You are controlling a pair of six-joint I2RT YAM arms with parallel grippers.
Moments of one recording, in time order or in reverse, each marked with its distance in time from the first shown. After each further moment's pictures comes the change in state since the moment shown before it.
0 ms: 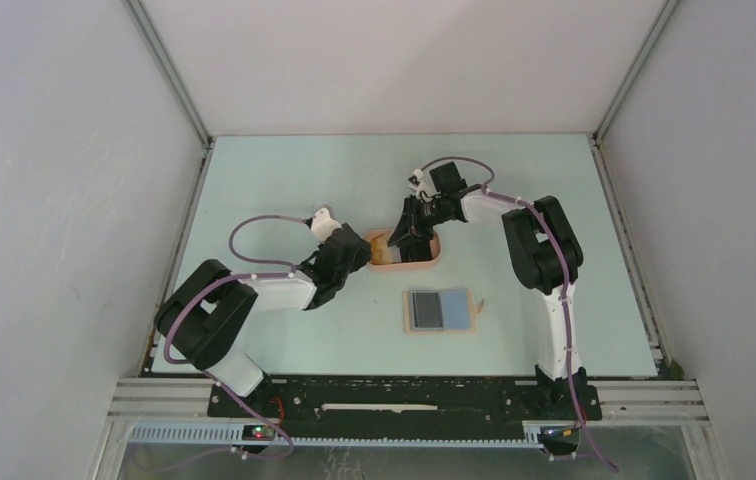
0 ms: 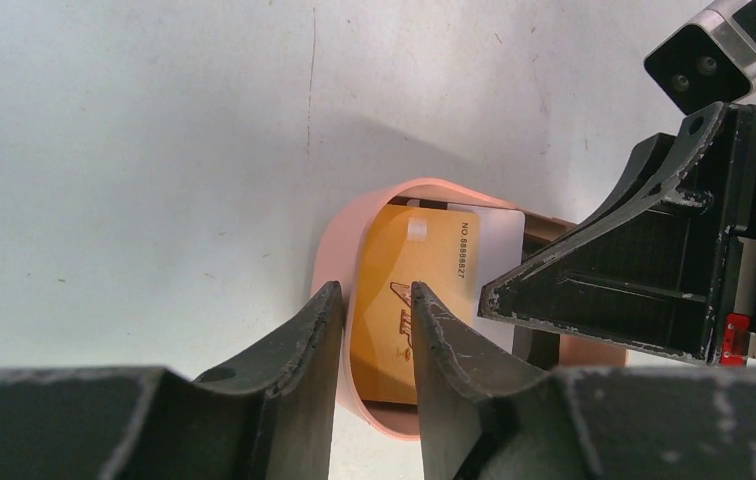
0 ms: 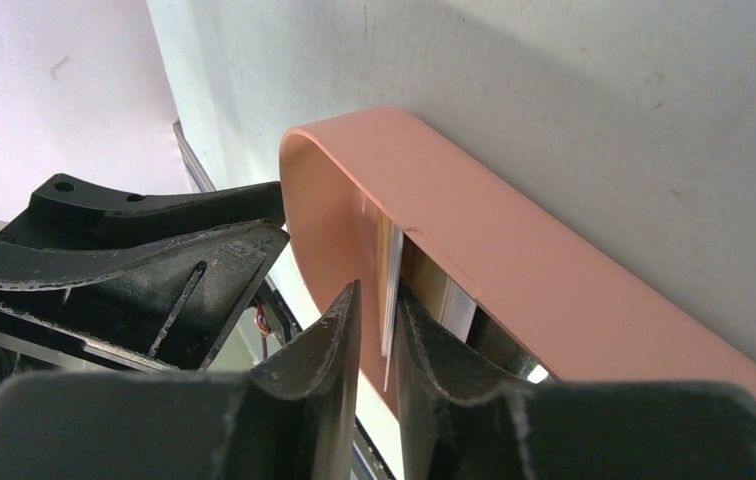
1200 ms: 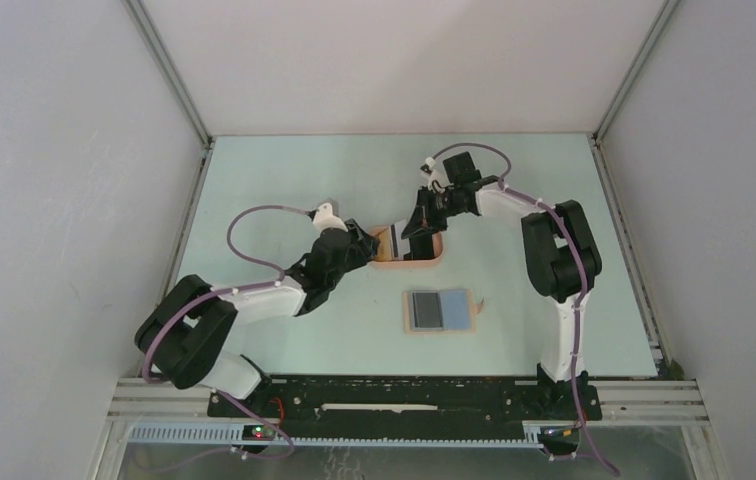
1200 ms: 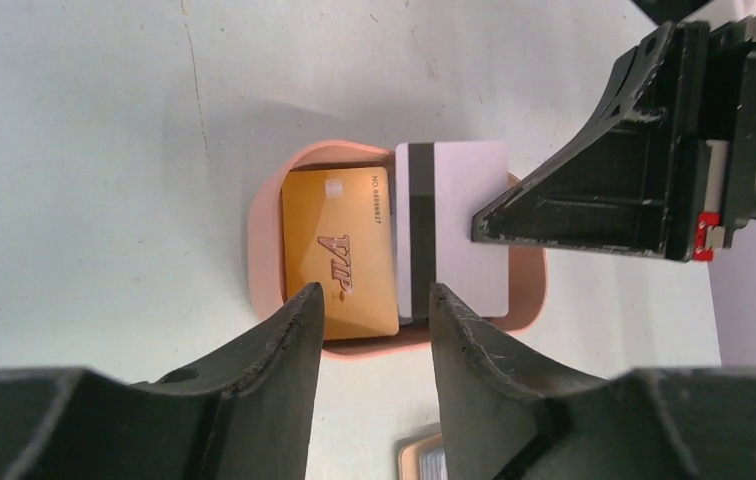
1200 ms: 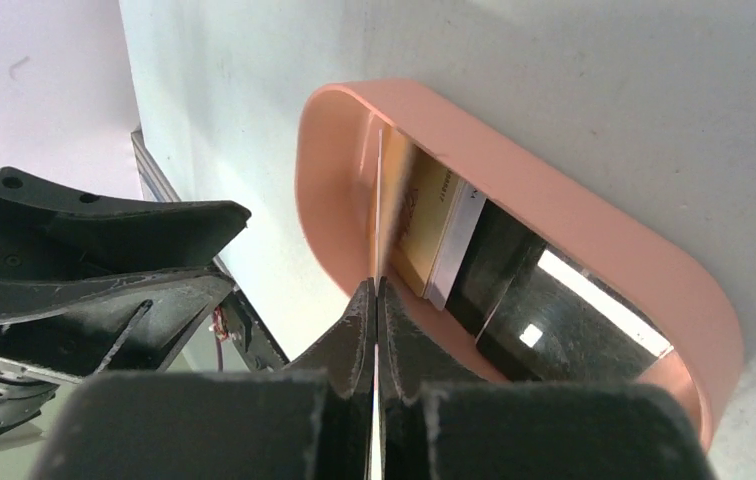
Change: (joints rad) left arm 0.000 -0.124 -0.042 0.060 0.142 0.139; right arm -0.048 -0.121 -0.026 -0.094 0.084 -0.130
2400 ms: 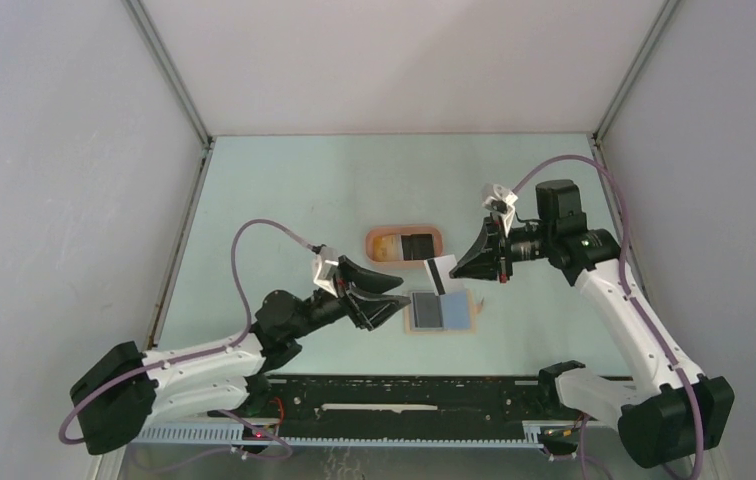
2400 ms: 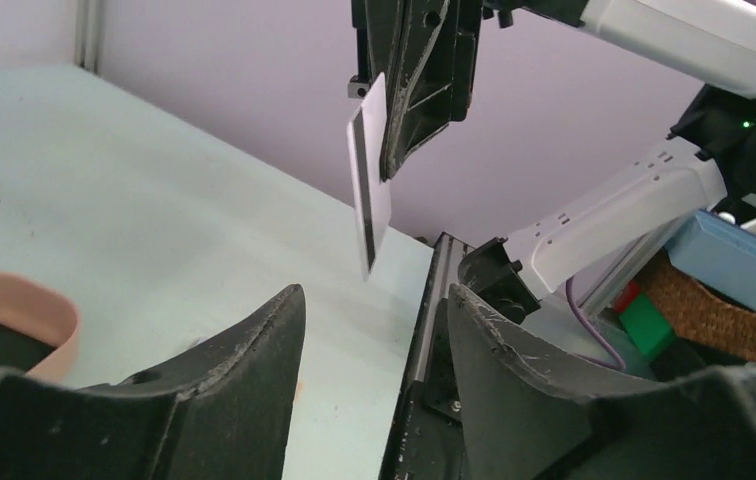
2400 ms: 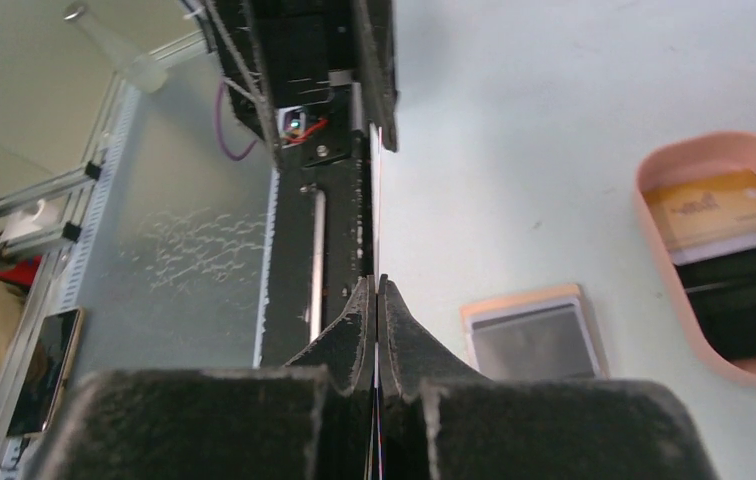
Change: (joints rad) left arm -0.256 -0.519 -0.338 0.533 0.529 0.296; right arm -0.119 -0.967 -0.441 -0.280 -0.494 -0.774
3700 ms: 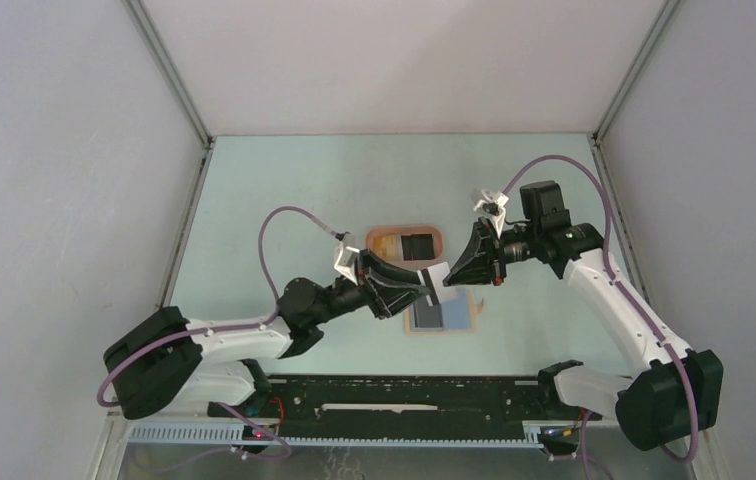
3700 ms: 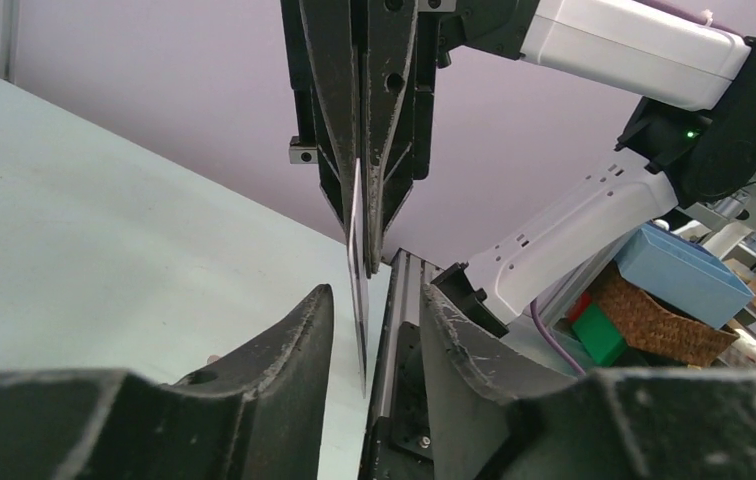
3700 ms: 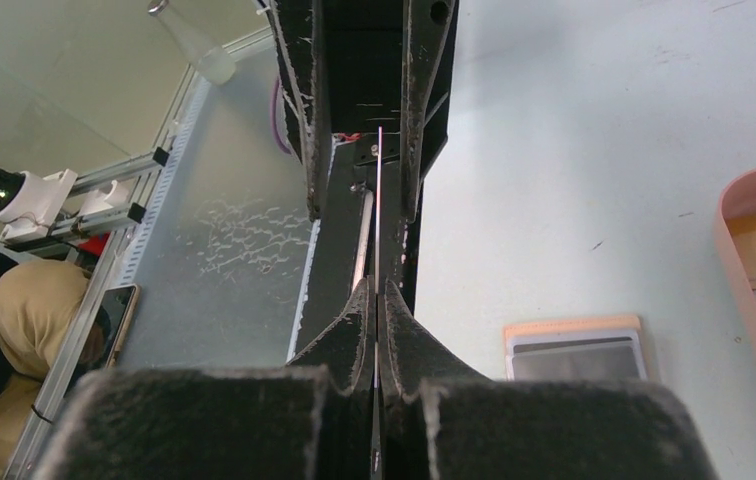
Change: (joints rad) left arm -0.024 0.285 0.108 0.261 0.084 -0.064; right arm 0.038 0.064 -0.031 0.000 -0.145 -0.060
